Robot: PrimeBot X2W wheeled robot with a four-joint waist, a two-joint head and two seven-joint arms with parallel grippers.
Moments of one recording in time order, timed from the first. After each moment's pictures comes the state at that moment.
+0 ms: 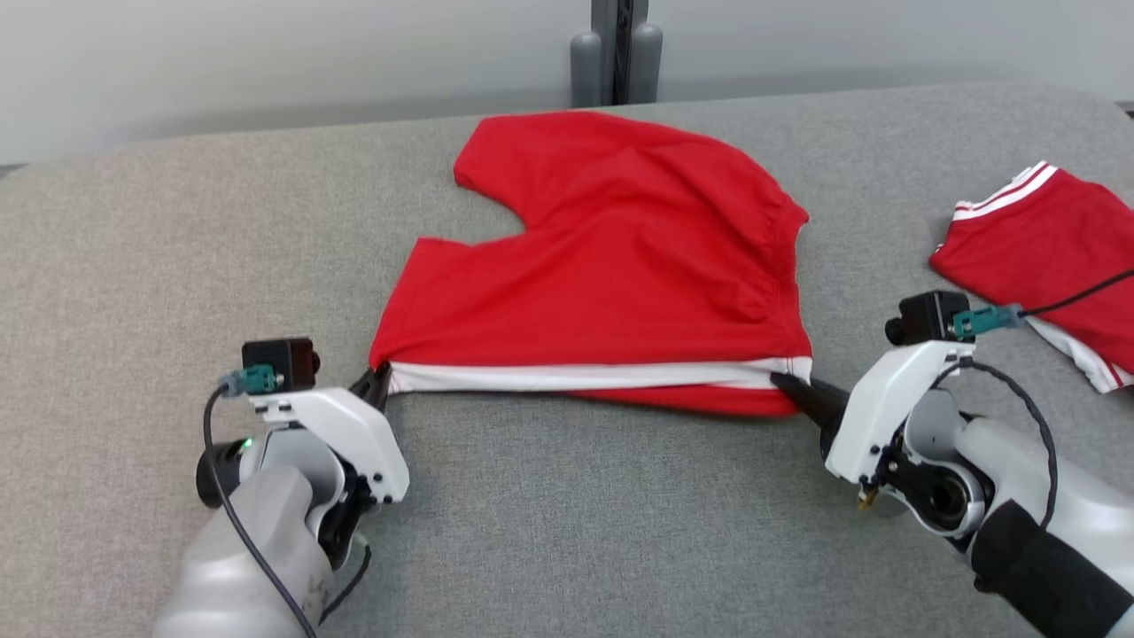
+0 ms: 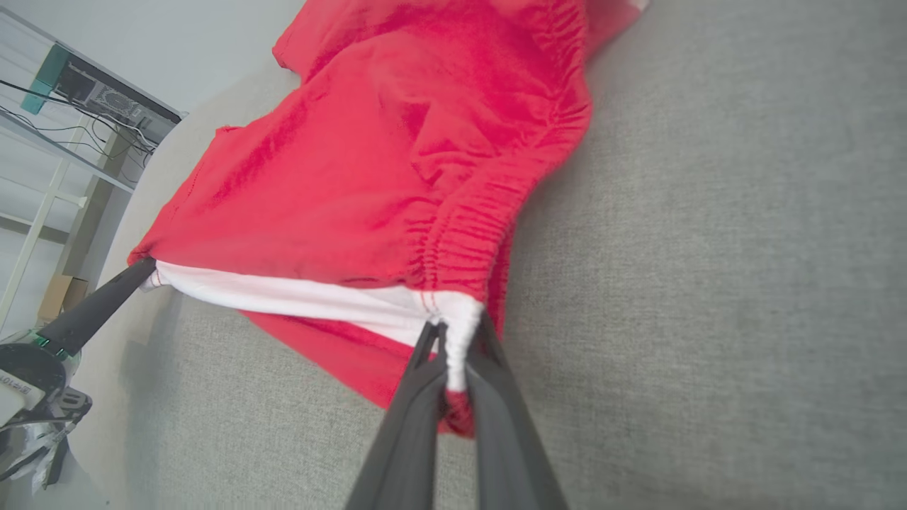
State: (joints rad) left arm -0.71 0.08 -0.56 1.17 -0.79 -0.13 -0.14; right arm -0.78 -0.40 1.10 0.69 1.45 0.13 0.09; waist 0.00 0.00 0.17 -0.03
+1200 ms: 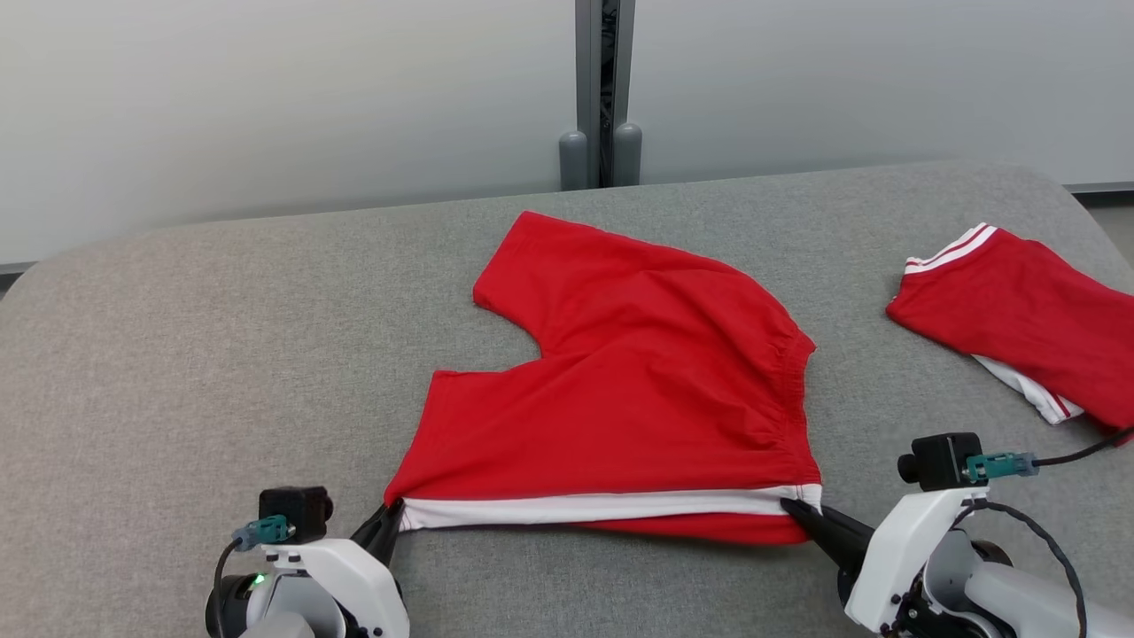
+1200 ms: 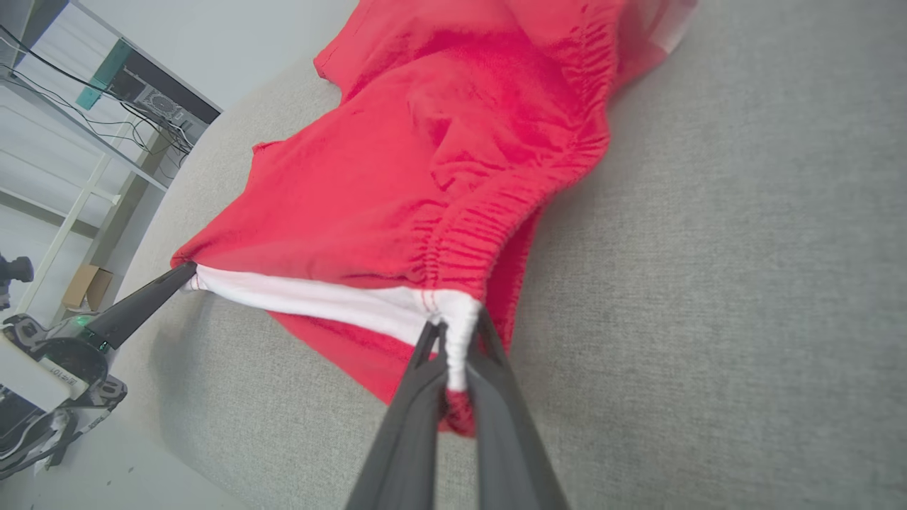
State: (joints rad) left arm -0.43 0.16 -0.69 0.98 -0.85 -0.13 -0.22; right arm -0.56 -0.53 1.21 0.47 1.47 0.13 -0.10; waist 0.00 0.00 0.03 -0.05
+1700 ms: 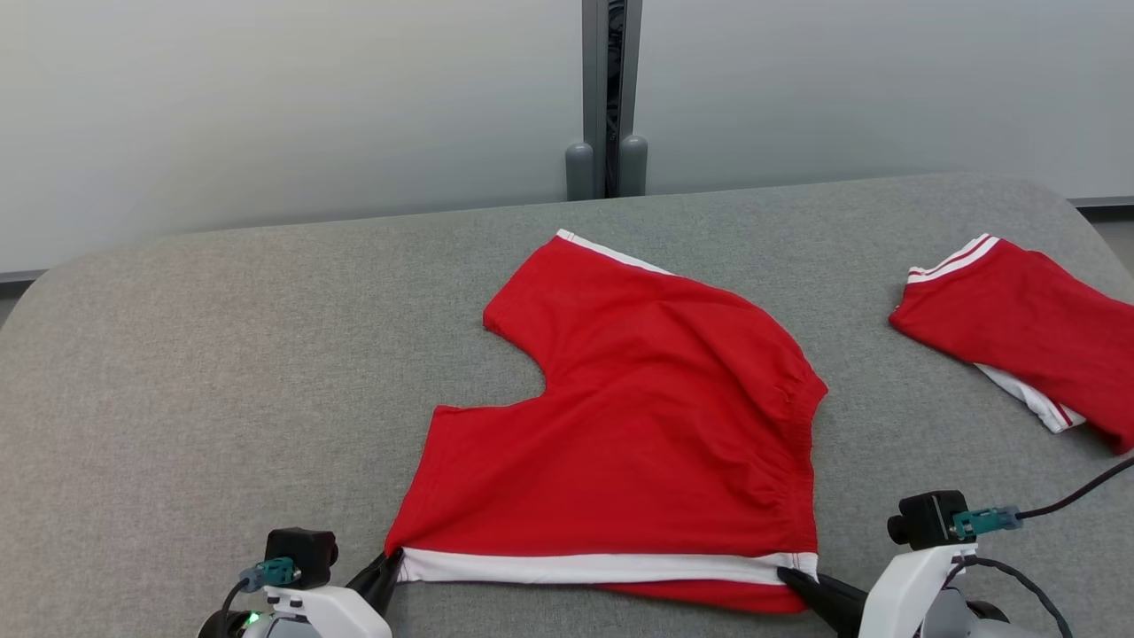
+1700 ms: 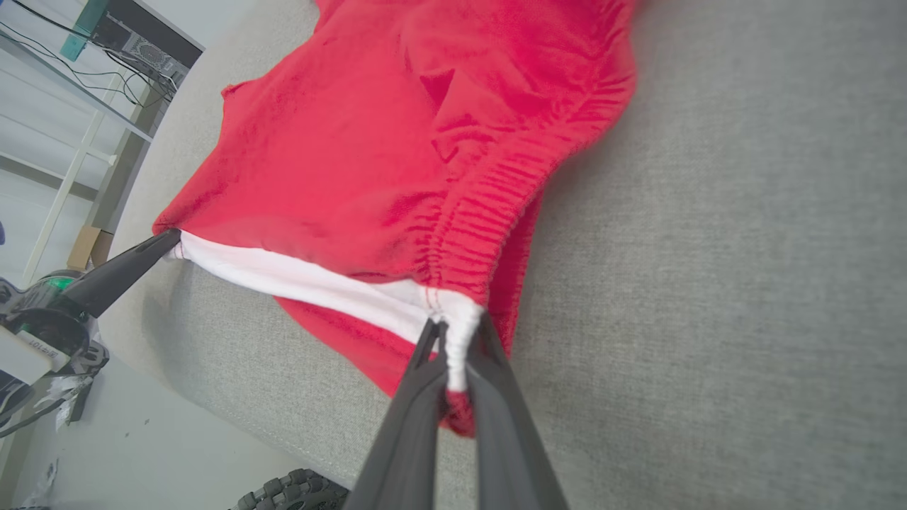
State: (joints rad) left arm -0.30 0.27 -0.75 0.75 -0.82 -0.06 -0.14; right arm -0.49 -0.54 1.24 0.44 1.47 0.13 -0.08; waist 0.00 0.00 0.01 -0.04
